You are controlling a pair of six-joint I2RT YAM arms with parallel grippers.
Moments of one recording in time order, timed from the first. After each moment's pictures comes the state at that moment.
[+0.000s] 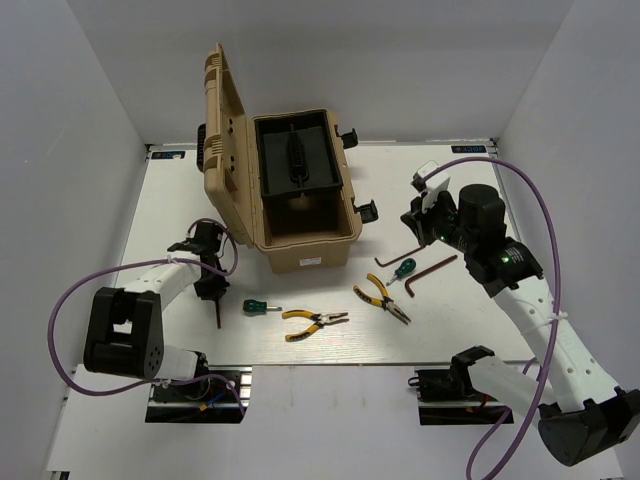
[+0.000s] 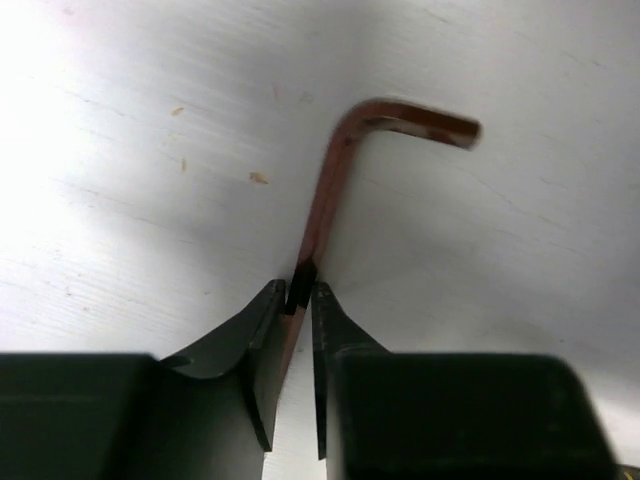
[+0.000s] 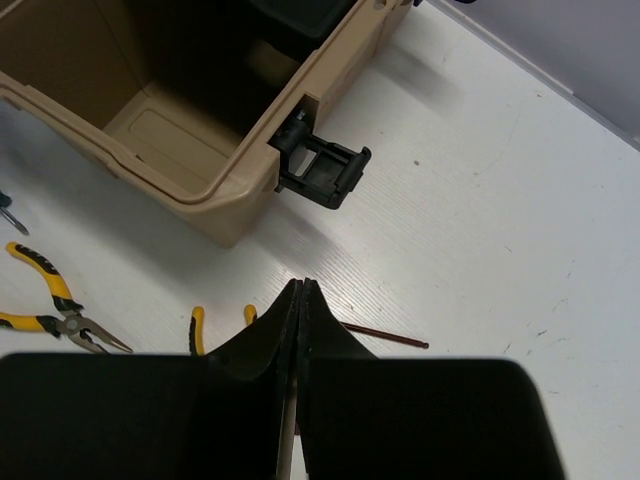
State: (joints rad) left arm -0.15 1.39 0.70 -0.62 -0.21 -0.48; right arm 0.41 0.94 1.02 -0.45 -0.27 -0.22
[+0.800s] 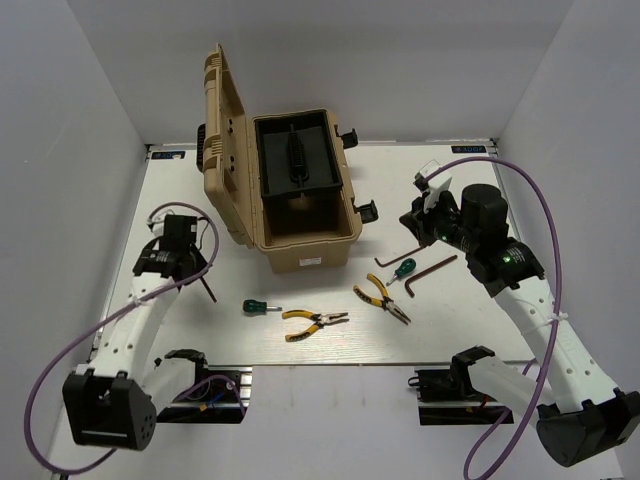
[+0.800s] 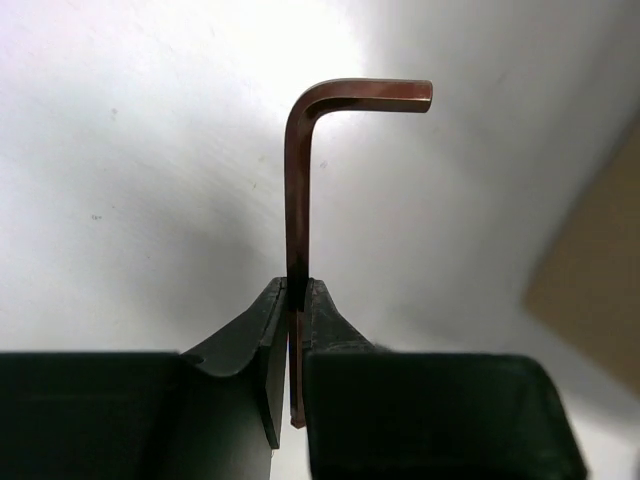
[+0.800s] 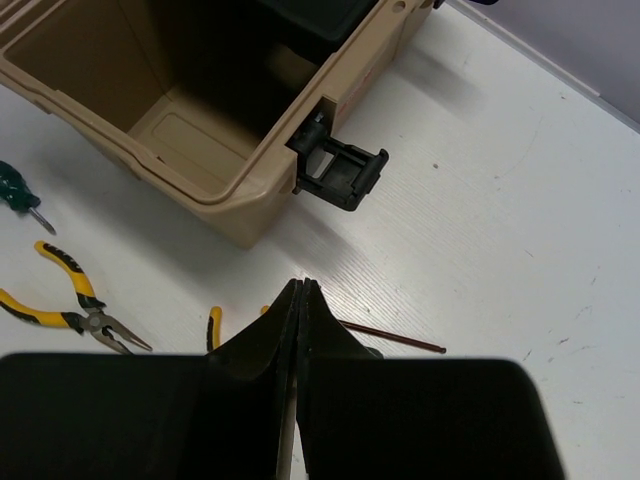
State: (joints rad) left arm -0.09 1.04 0.80 -0.77 -0.30 -0.60; right arm 0.39 0.94 1.01 -0.45 -0.33 -0.20
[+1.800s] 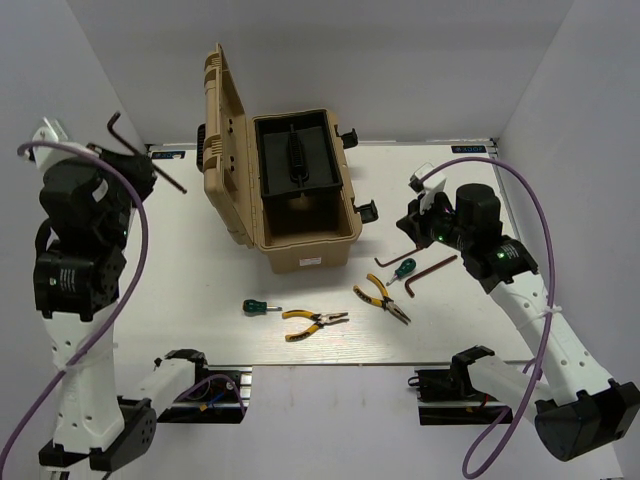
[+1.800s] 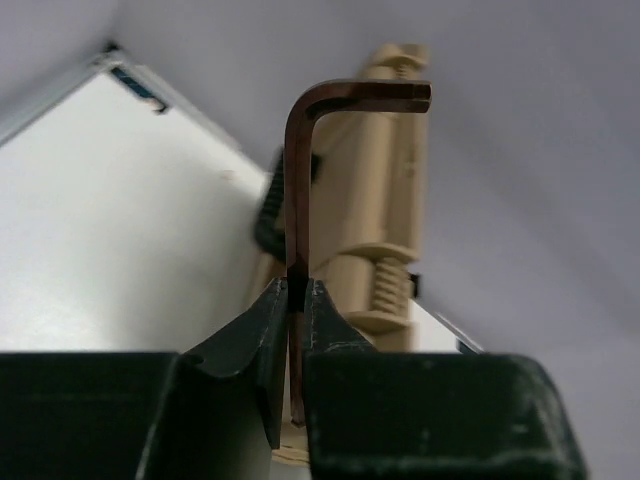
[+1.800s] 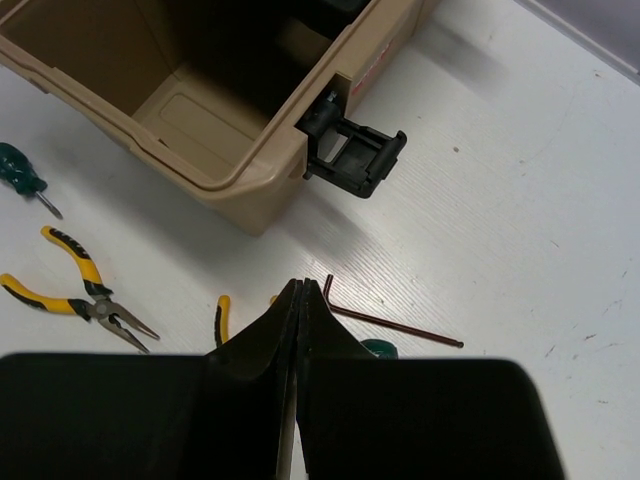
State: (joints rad) left arm -0.09 0.96 1.69 -0.89 -0.35 -0.72; right arm 0.38 0.97 1.00 -0.45 -0.36 -0.19
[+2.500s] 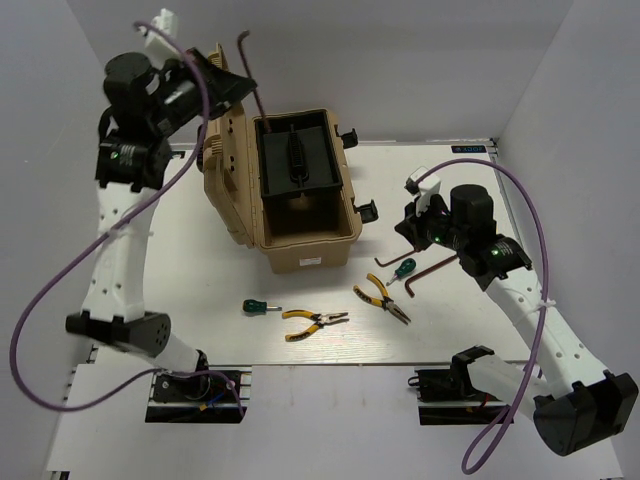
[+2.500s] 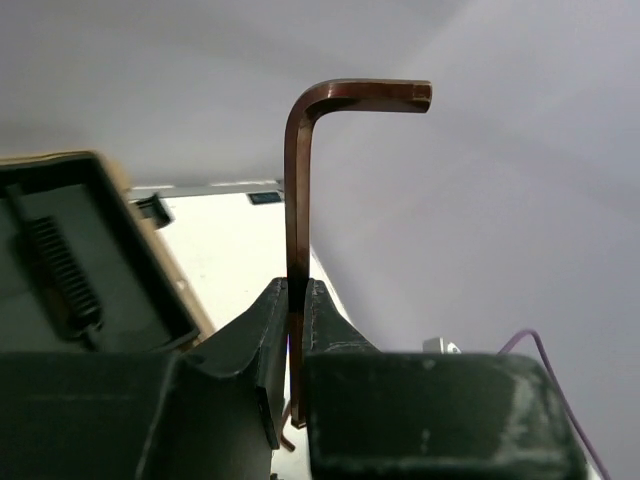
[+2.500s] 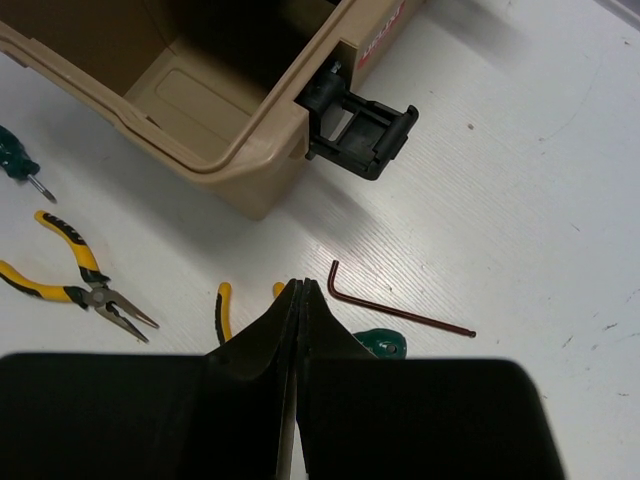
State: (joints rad) left arm -0.16 1.48 2.05 -0.54 0.44 -0.68; right arm 0.38 1.00 0.97 -0.45 -0.36 -0.20
